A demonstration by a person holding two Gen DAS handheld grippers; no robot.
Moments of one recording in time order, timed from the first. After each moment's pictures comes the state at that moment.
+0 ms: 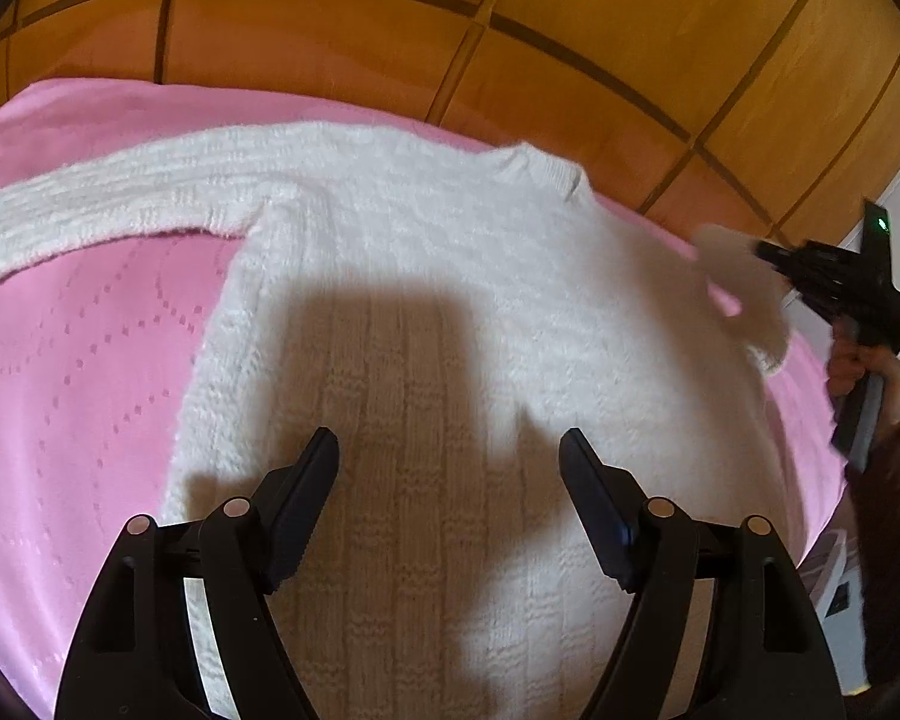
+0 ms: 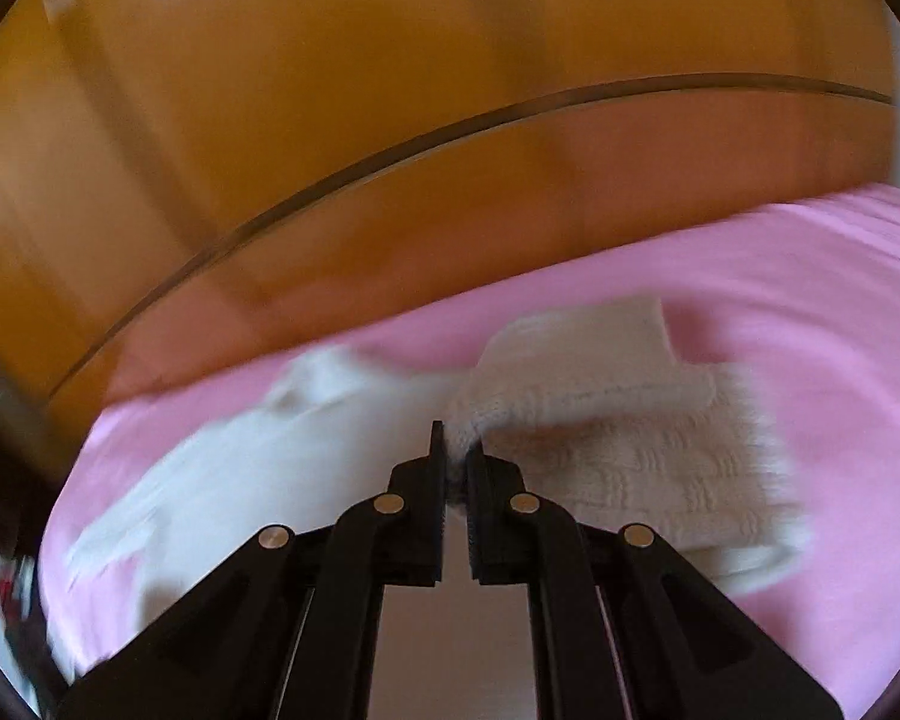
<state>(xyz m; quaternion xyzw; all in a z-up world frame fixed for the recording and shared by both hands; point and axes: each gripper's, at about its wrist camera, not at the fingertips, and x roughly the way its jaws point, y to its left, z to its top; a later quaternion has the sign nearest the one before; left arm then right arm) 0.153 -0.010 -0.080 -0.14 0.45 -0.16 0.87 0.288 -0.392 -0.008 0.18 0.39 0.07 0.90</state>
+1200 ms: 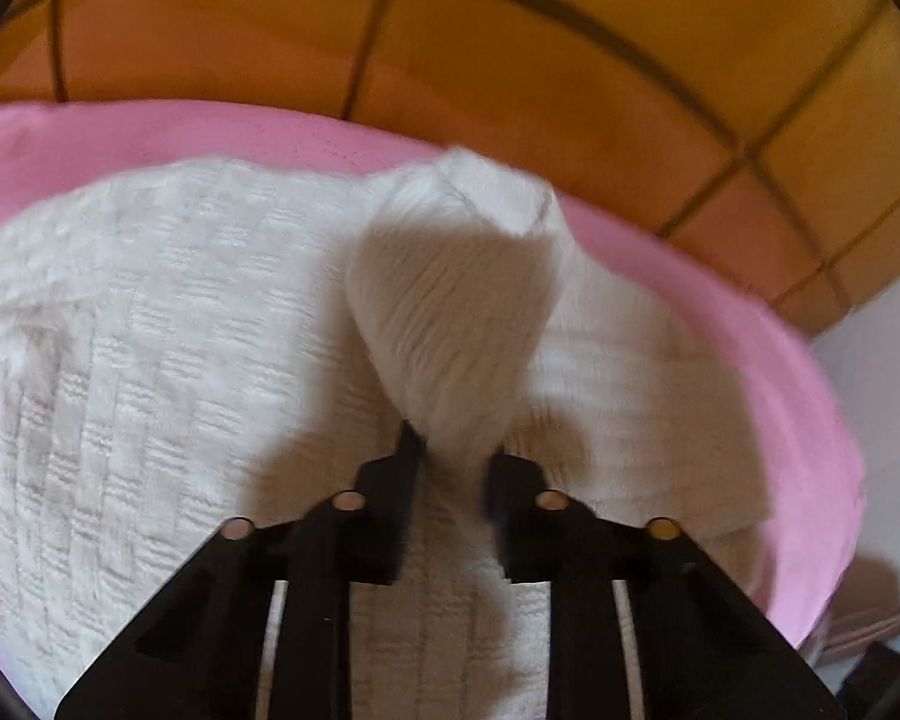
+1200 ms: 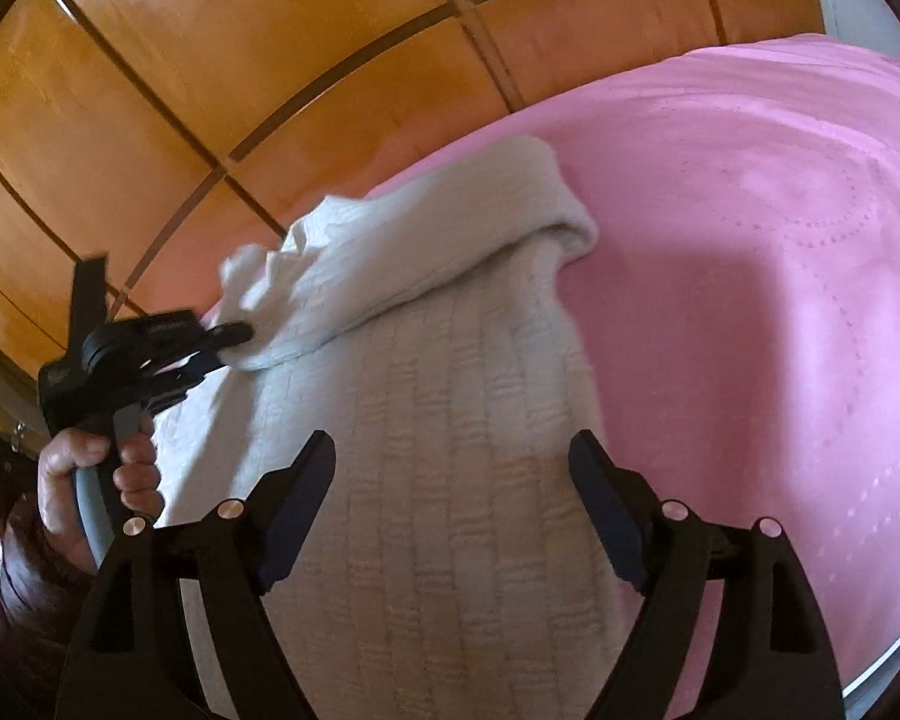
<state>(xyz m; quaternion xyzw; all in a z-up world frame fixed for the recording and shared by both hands) 0.295 -0.127 -0.082 -0.16 0.49 -0.12 0.85 0.123 -0.398 -0.076 0.27 0.41 0.03 0.87</state>
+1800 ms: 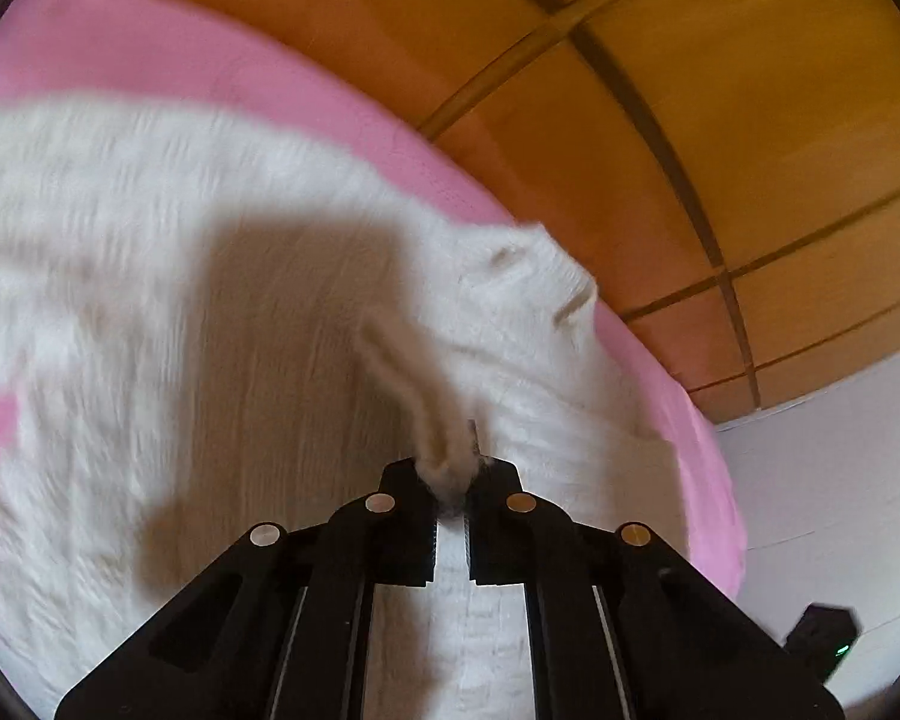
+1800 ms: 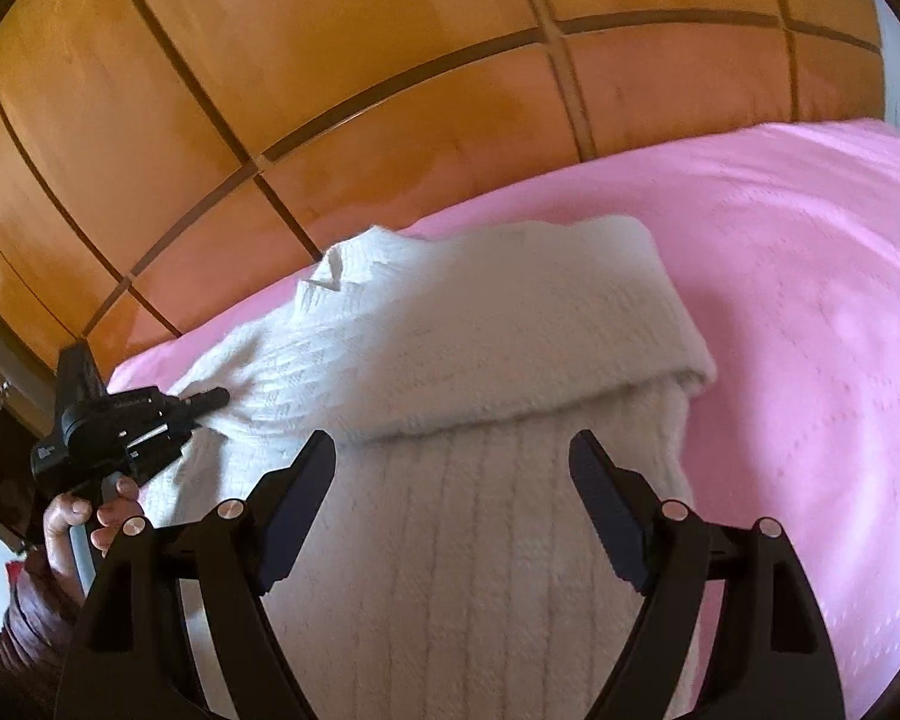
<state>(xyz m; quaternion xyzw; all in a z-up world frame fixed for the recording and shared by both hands) 0.309 -0.030 -0.095 -0.31 0.46 -0.17 0.82 0.192 -0.362 -0.053 0.20 0.40 0.05 0.89</state>
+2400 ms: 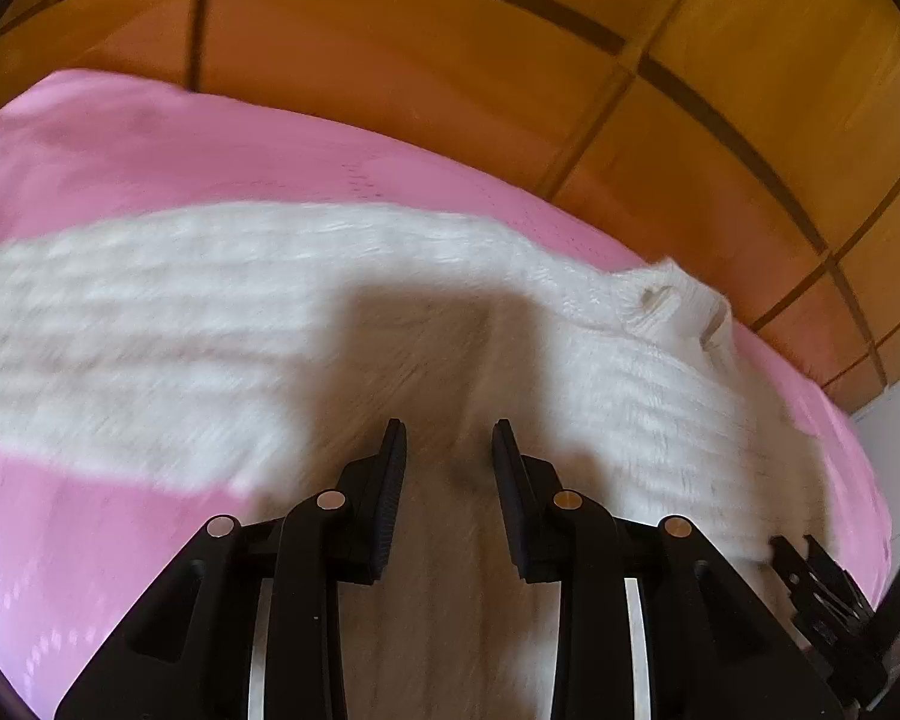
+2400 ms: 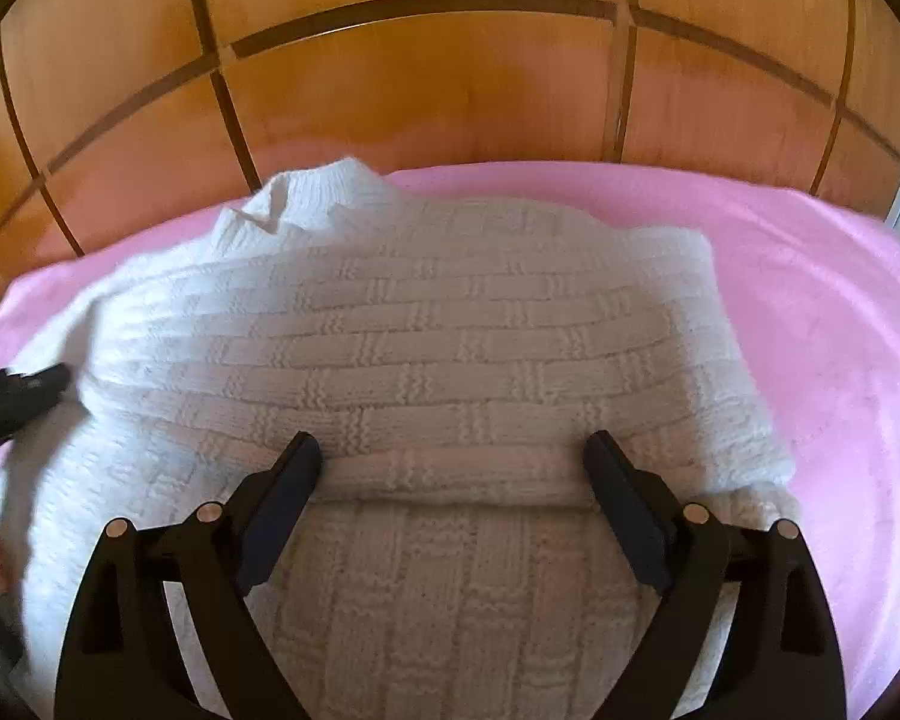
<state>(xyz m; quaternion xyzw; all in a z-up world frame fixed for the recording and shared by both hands) 0.292 0.004 -0.104 -0.18 0.44 -0.04 0.88 0.259 -0.304 -0.109 0.06 0.44 -0.02 0.90</state>
